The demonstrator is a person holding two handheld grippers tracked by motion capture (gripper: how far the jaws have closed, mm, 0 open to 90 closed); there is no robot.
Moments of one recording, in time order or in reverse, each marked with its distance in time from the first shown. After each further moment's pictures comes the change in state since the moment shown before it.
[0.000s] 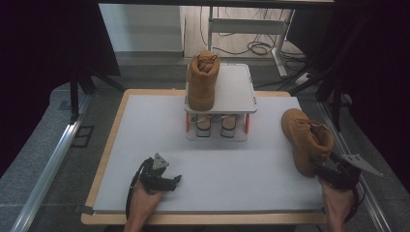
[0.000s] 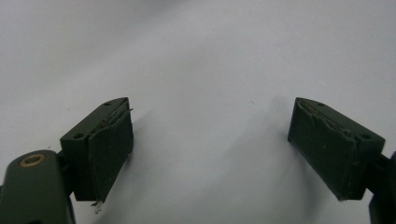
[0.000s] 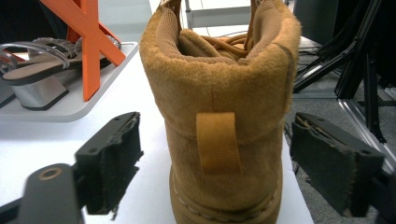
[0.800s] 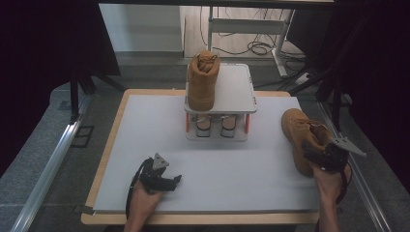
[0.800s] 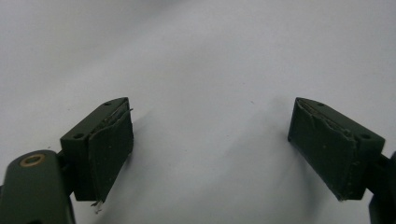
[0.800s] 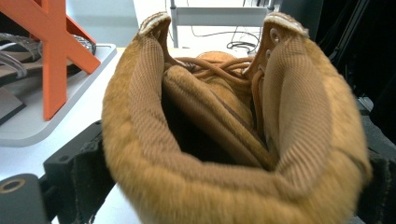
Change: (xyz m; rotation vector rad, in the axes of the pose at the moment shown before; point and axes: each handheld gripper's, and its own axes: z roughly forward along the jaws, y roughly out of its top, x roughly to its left) left arm 0.000 0.000 0.000 0.000 0.000 0.000; right arm 0.008 0.023 0.046 0.015 -0.081 -0.062
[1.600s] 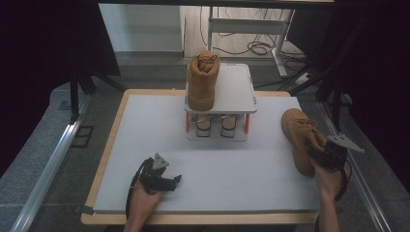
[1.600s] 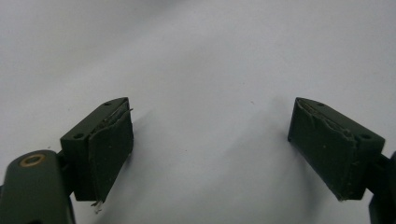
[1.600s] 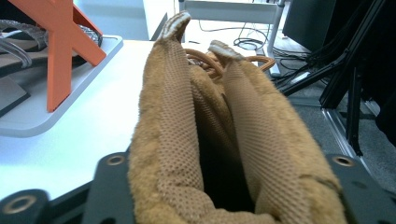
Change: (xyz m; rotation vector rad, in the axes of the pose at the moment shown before) left arm 0.000 0.000 0.000 0.000 0.000 -0.001; right arm 0.000 0.004 0.004 0.024 0.030 -0.045
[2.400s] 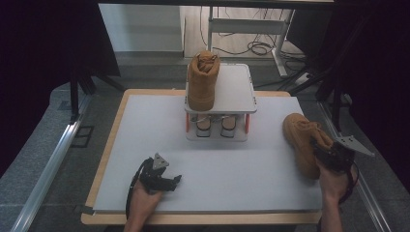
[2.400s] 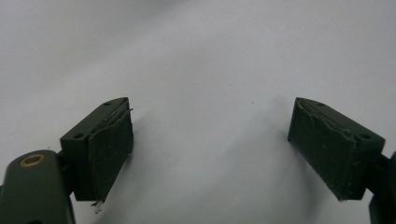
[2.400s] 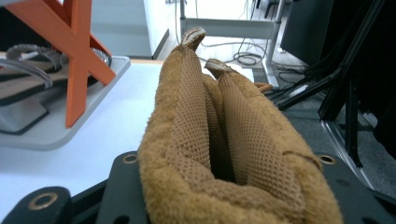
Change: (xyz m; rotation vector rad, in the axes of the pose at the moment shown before) left arm 0.000 0.000 0.000 0.000 -0.001 -0.001; right arm 0.001 0.011 -0.025 -0.068 0.002 0.009
